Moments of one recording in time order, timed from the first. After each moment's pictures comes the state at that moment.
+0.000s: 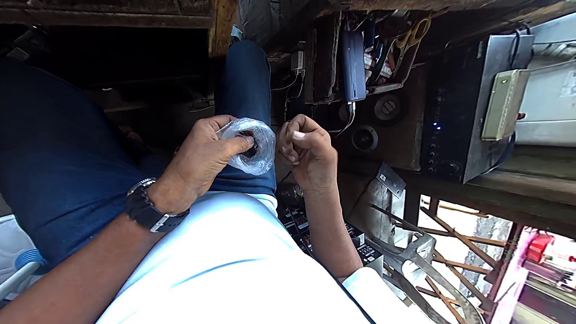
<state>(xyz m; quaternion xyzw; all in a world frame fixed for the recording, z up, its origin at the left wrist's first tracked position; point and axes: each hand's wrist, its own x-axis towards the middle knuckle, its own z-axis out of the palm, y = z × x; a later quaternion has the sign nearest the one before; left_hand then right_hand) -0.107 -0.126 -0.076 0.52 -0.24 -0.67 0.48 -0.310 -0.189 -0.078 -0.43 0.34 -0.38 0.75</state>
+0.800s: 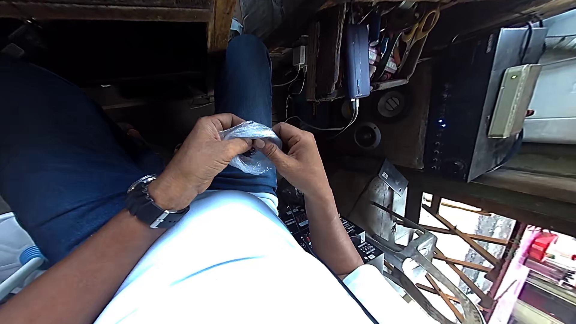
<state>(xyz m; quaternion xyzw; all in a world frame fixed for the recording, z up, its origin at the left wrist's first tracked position) -0.108 -0.135 -0.089 0.51 -0.26 -0.67 0.47 -0.301 -0.183 -0.079 -0.70 0.45 -0.21 0.50</state>
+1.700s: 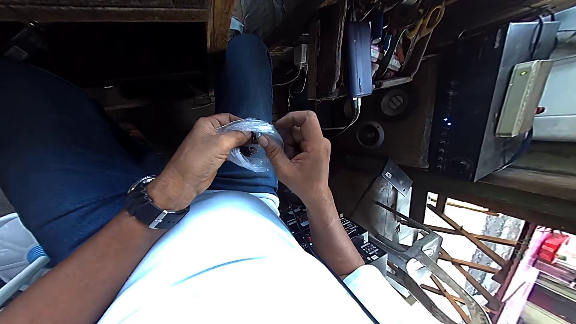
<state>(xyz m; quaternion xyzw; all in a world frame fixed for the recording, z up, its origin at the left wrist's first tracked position) -0.108 -0.138 -0.090 0.51 -0.20 -0.69 0.47 -0.298 -0.173 -0.069 -0.76 0.46 -0.28 0.35</state>
